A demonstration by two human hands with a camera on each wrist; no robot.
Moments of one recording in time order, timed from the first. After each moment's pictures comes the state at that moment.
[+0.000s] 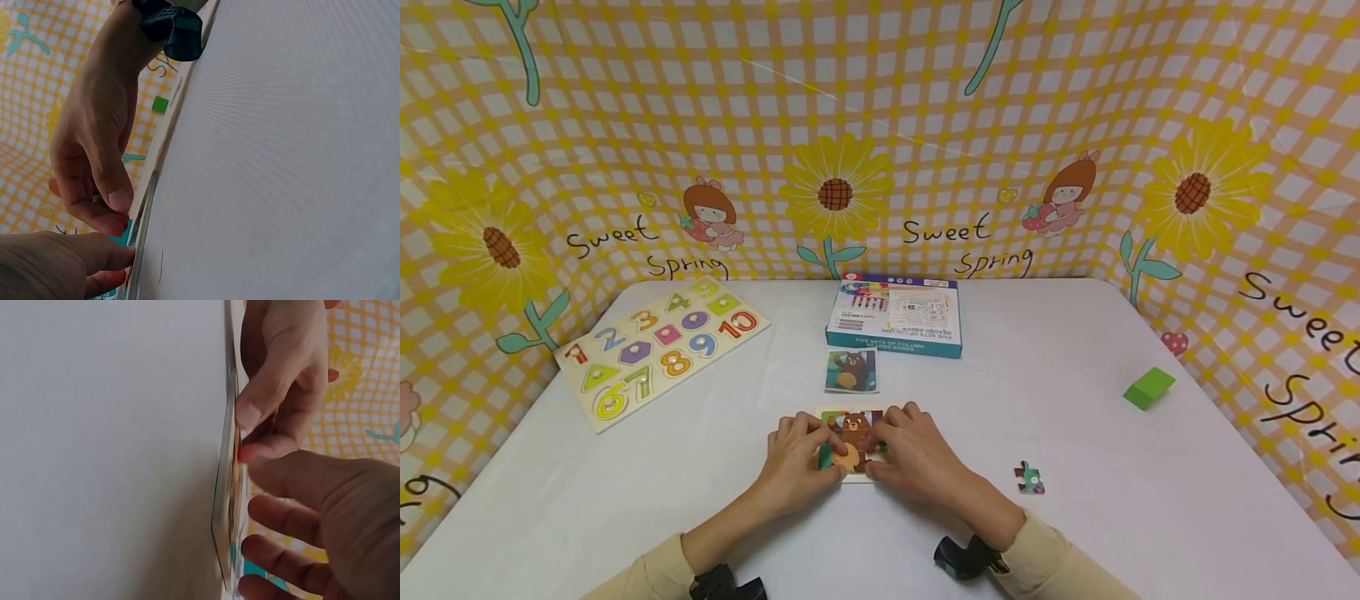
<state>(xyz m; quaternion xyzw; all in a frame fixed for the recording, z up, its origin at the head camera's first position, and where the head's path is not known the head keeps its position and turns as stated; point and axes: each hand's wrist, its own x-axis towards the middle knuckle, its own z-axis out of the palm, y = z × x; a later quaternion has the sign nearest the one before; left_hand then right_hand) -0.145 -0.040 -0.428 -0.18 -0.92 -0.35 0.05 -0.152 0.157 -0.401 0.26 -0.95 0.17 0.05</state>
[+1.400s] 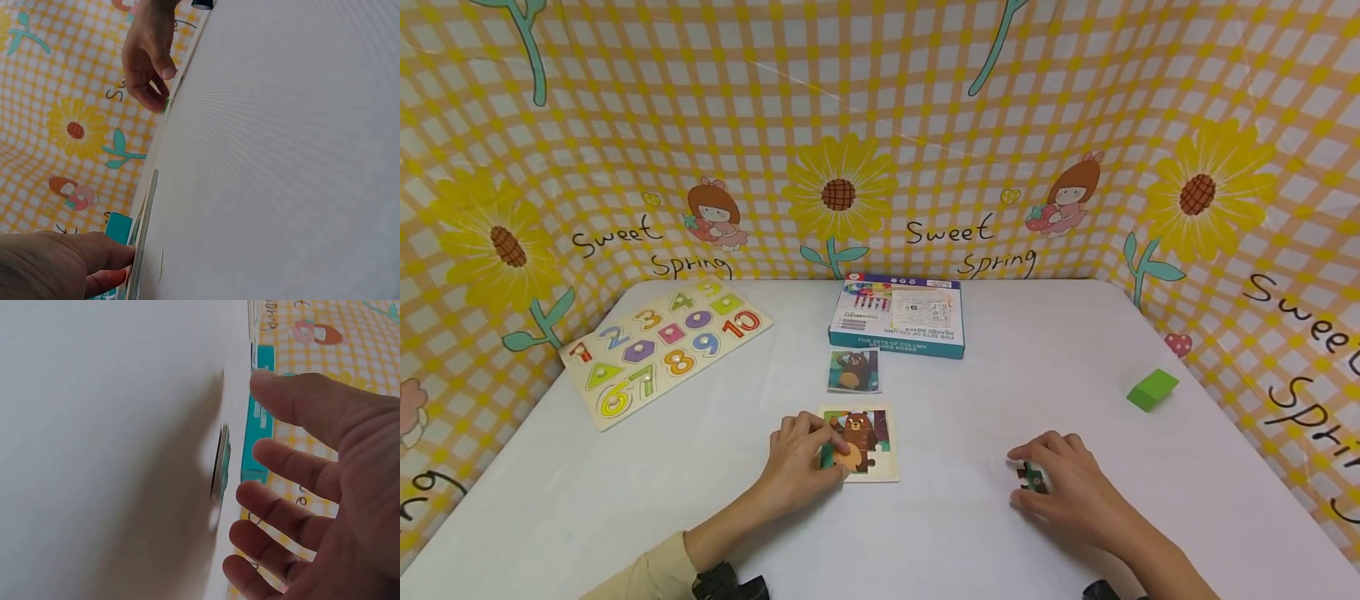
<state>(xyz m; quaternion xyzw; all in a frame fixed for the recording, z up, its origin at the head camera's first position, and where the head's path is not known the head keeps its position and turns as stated) -0.146 -0.039 -0.429 -0.17 -0.92 -0.36 0.04 -0.105 0.311 -0.396 0.15 -0.97 0.16 0.05</state>
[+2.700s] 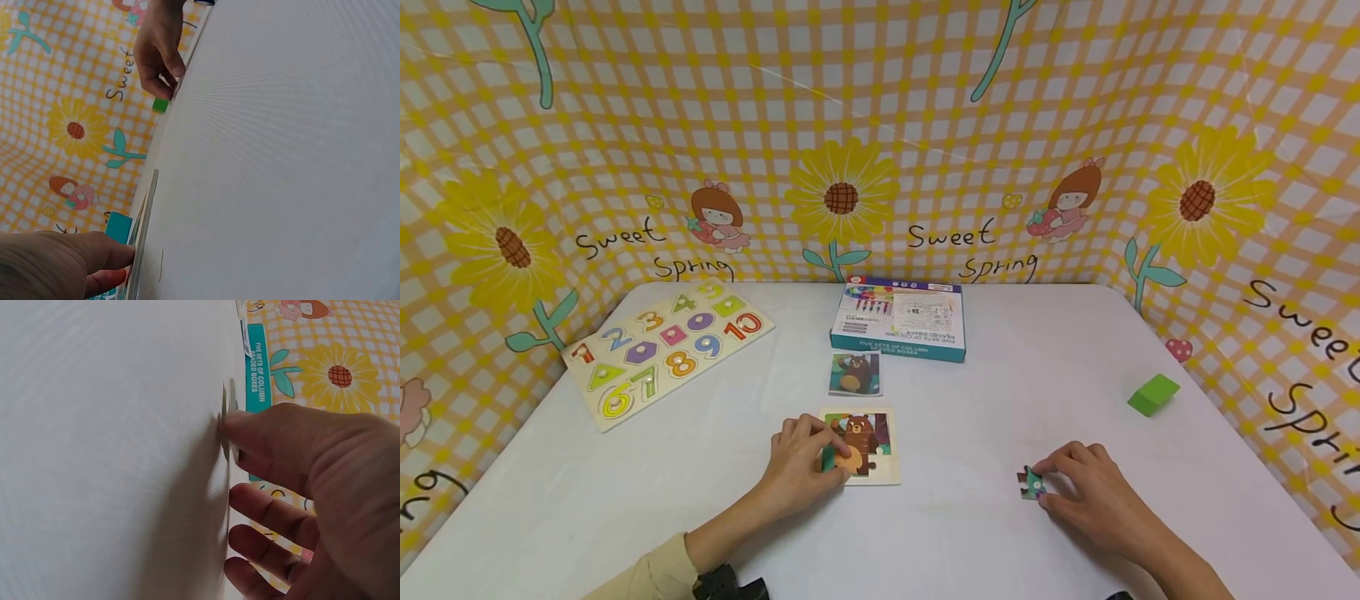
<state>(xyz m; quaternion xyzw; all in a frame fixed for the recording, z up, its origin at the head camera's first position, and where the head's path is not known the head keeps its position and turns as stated) -0.146 -0.040 -0.429 -0.17 -0.92 -0.36 0.04 -0.103 0.339 -0.413 0.21 -0.95 0.17 0.16</state>
